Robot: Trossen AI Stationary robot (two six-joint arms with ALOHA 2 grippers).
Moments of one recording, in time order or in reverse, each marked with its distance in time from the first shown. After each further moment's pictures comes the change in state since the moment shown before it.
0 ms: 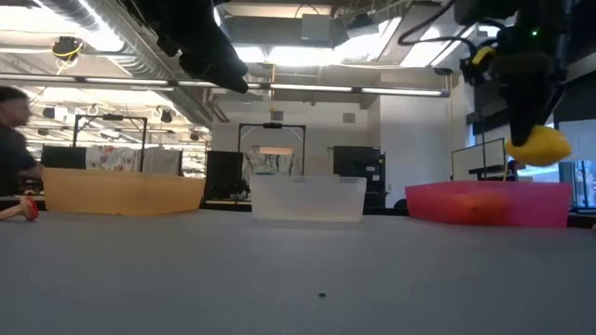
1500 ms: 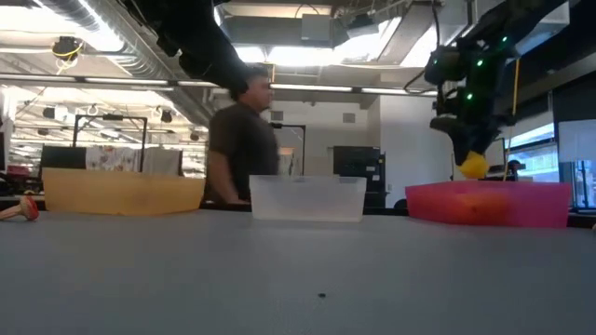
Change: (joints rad) left arm 0.001 0.000 0.000 0.000 0.000 -0.002; right arm -0.905 0.116 0.000 0.426 0.093 -0.608
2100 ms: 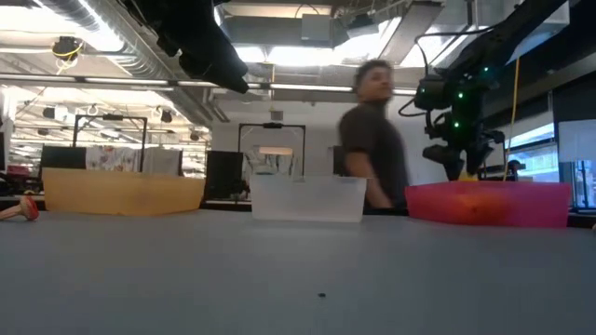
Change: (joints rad) left arm 0.000 0.000 0.000 0.000 -0.002 0.000; right arm -0.084 0.196 0.000 0.184 0.113 -0.074
